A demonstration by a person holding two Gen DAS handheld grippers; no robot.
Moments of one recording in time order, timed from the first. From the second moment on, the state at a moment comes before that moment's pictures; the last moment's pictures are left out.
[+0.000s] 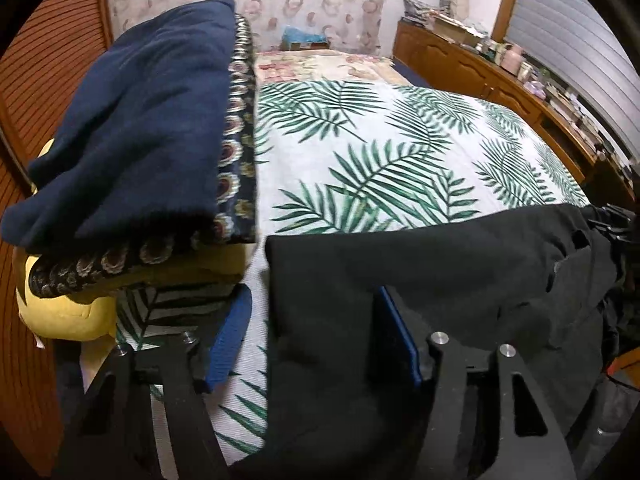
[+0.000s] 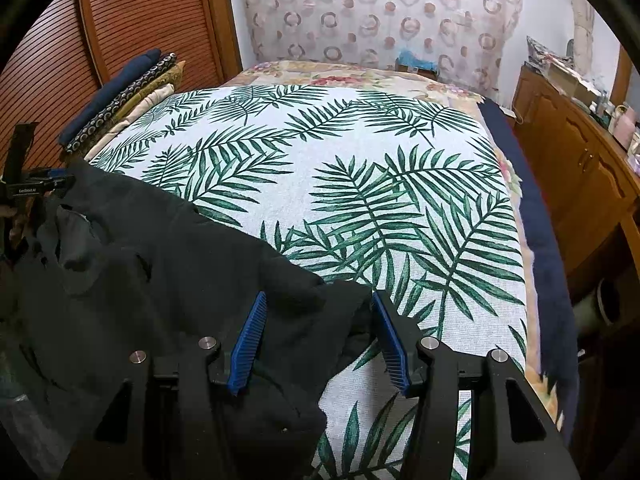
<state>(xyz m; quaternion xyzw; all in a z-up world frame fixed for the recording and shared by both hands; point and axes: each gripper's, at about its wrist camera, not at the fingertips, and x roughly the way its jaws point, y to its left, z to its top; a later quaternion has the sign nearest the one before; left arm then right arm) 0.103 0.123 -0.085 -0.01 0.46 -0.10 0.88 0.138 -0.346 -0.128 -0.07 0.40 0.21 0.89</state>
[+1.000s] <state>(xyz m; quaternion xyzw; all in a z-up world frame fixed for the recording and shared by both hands) 0.020 0.095 0.051 -0.03 0.29 -0.14 0.95 0.058 -0.343 0.010 -0.05 0.25 0.32 0.91</state>
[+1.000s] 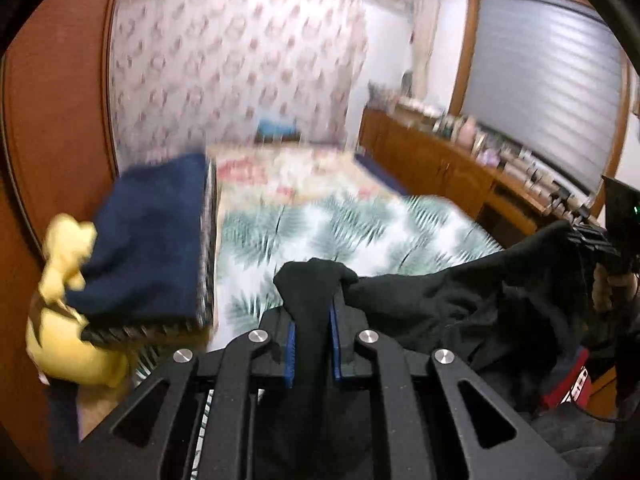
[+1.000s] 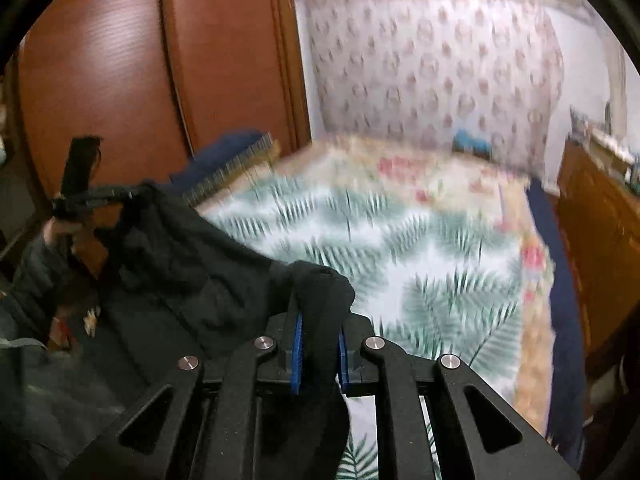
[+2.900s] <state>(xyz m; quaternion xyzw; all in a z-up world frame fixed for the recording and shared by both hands) 0.236 0.022 0.102 0.05 0.23 -0.09 0.97 0.177 -0.300 0.115 -0.08 0.23 0.17 0.95</state>
